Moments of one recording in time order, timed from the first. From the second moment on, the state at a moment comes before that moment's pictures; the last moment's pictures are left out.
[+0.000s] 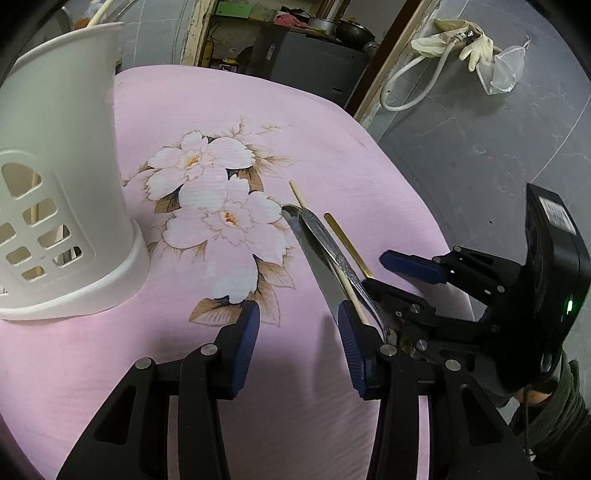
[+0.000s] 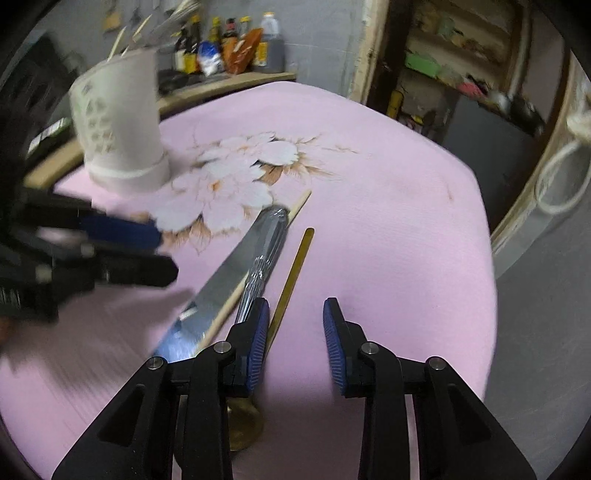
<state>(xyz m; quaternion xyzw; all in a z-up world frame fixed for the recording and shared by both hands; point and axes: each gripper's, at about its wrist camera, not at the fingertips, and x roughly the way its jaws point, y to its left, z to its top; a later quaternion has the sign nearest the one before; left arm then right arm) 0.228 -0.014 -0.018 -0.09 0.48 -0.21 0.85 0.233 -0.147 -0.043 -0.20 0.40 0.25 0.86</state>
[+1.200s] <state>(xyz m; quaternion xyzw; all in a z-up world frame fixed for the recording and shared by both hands) 0.248 -0.052 -0.031 0.07 0.49 -0.15 0.85 0.214 -0.186 -0.041 -0.17 0.37 0.23 0.89</state>
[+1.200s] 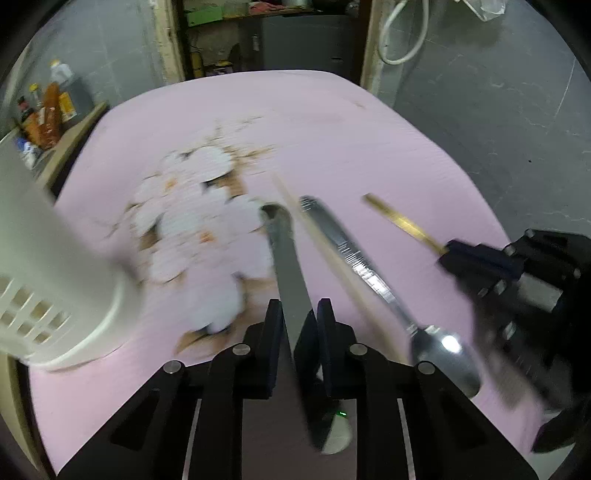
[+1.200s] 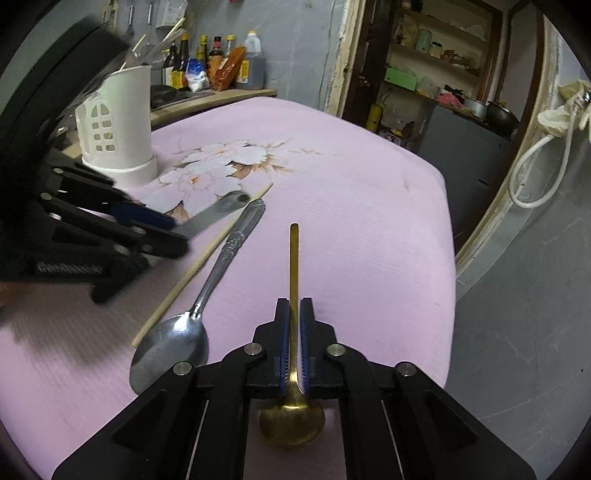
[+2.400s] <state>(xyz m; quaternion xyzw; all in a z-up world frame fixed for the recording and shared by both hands) 0.209 -0.017 -0.025 0.12 0.46 -0.15 0.87 0.238 -0.164 -0.037 -0.19 0.40 0.27 0.86</state>
